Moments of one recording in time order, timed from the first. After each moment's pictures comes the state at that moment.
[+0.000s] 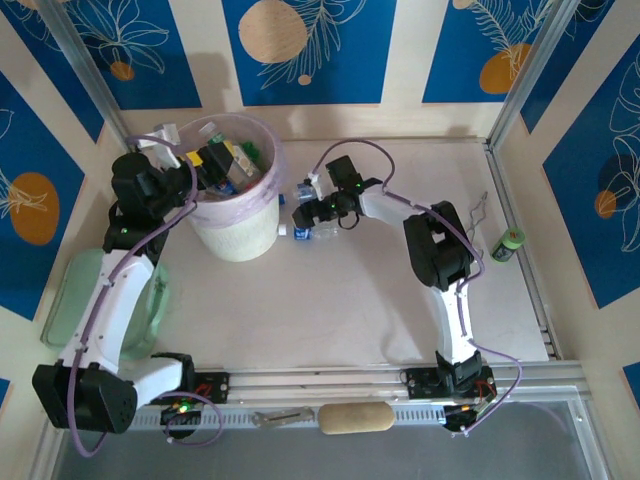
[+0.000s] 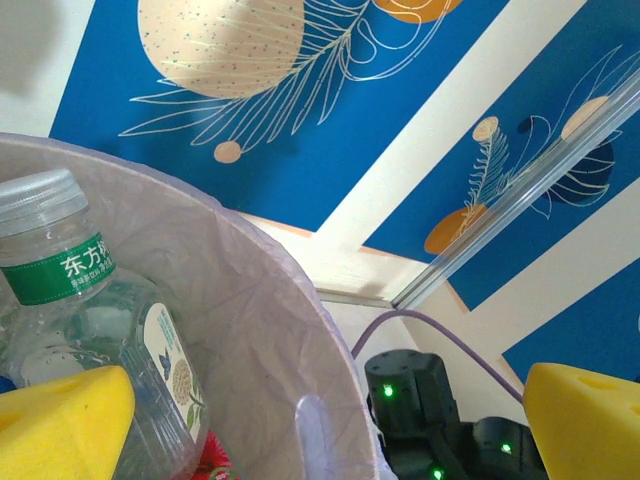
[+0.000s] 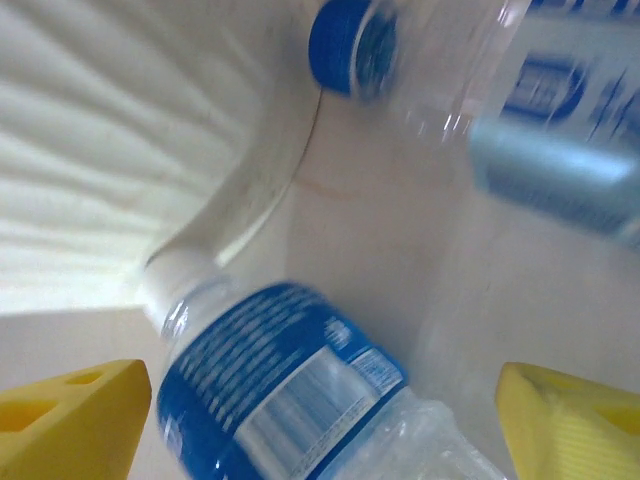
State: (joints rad) left arm -0.09 1.13 1.10 -0.04 0.46 -0.60; right arm 0.51 2.14 1.58 -0.40 -0.48 0.03
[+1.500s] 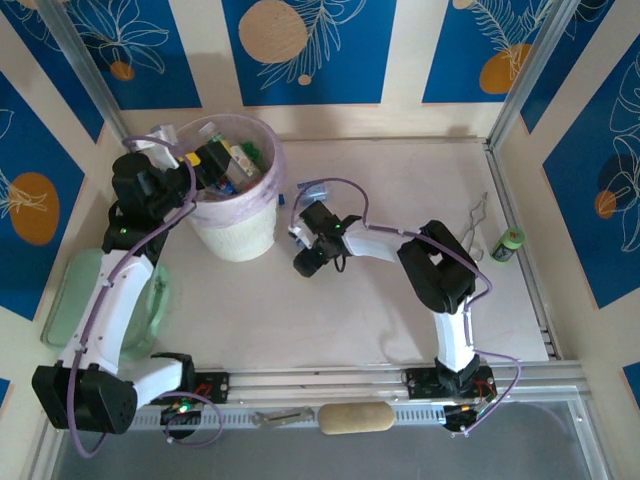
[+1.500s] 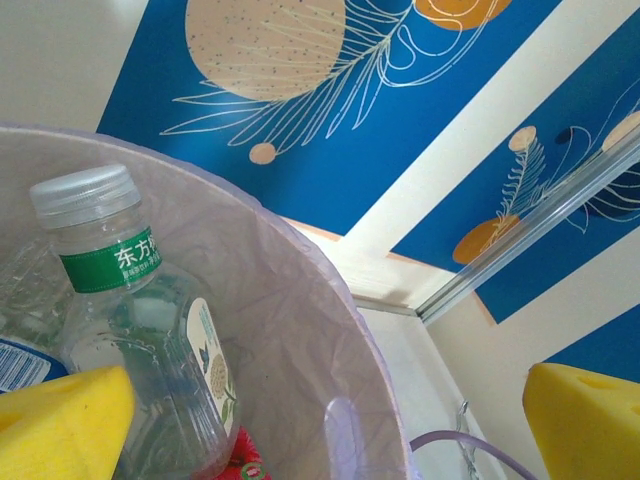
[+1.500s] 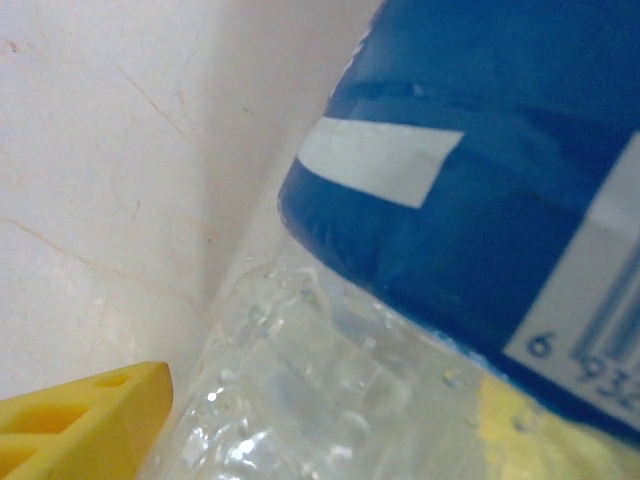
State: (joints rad) left arm -0.09 1.13 1.11 -0.09 0.39 -0.60; right arm 0.74 1.97 1.28 -0.42 -0.05 -0.10
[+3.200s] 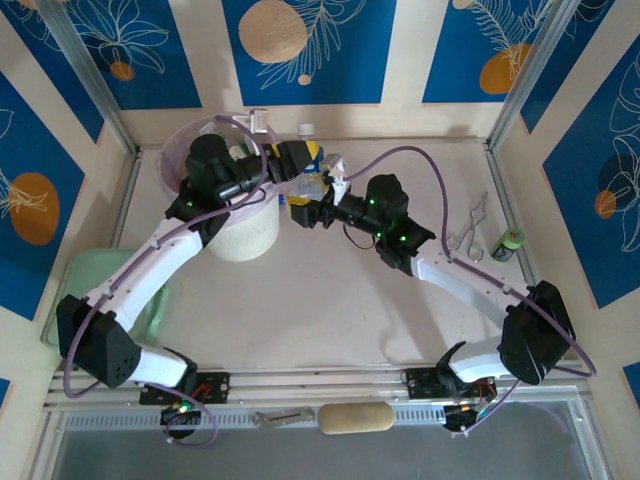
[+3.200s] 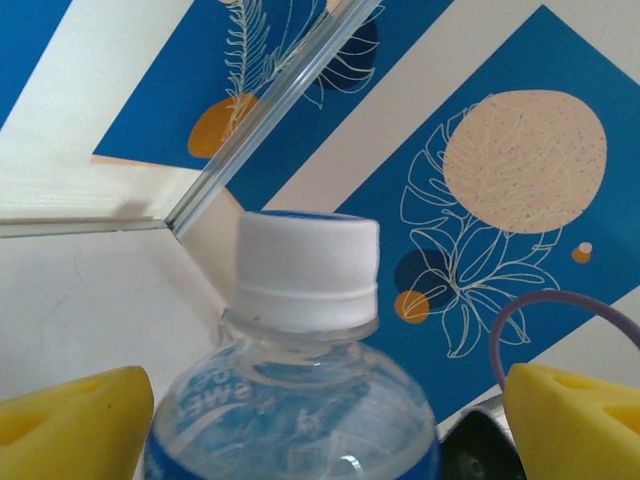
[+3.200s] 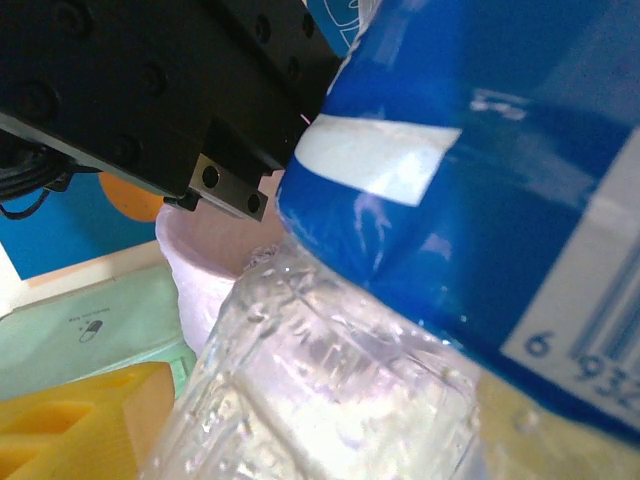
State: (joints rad) left arm -0.49 1.40 1.29 0.17 0.56 -0.77; right arm 0.69 1.37 1.02 0.35 -0.35 0.08
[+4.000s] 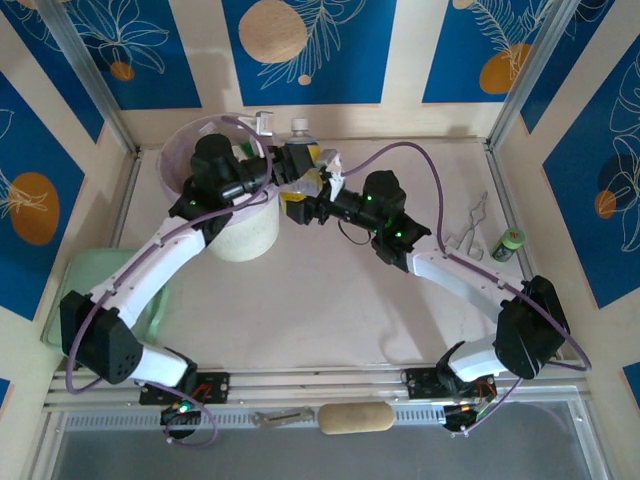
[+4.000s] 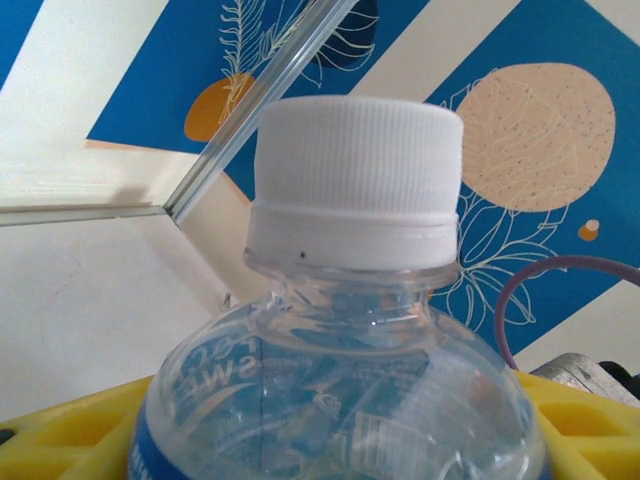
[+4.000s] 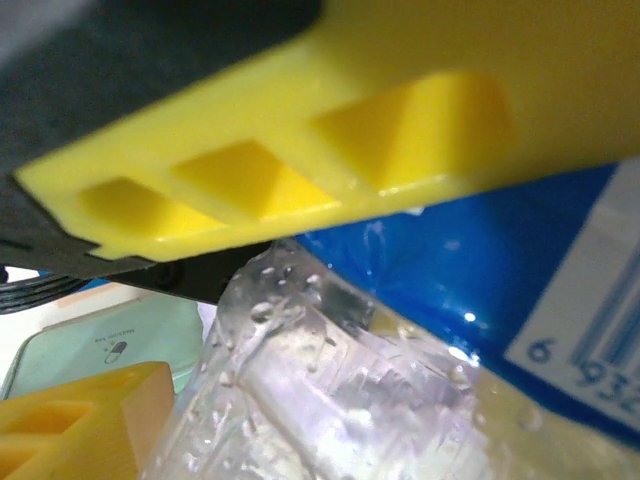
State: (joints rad) left arm -0.49 1.41 1.30 0.13 0.57 -0.71; right arm 0.69 1.41 1.06 0.39 -0.39 0.12
